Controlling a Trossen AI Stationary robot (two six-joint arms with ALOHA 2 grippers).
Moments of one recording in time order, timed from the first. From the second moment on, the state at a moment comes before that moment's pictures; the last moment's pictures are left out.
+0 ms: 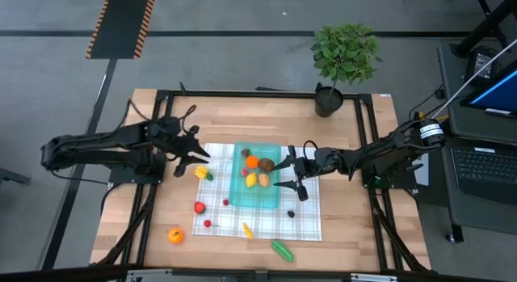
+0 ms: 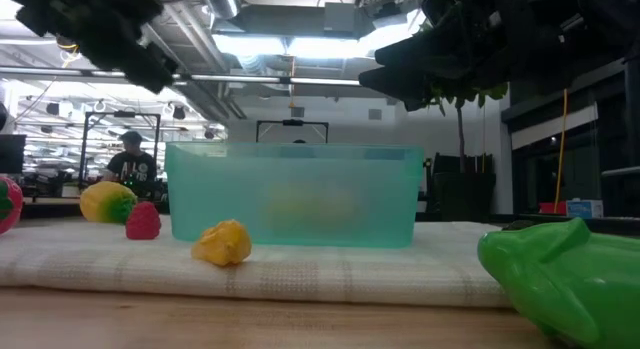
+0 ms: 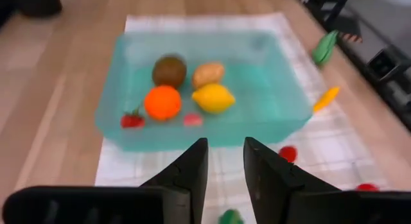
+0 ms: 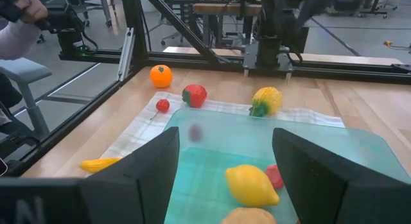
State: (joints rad) left arm 0.25 0.62 0.49 -0.44 0.36 0.16; right arm 0.12 1.51 0.51 0.85 -0.07 0.00
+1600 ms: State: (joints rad) left arm 0.00 0.48 0.49 -0.50 0.20 -0.01; right arm 0.12 1.51 0.51 0.90 -0.07 0.07
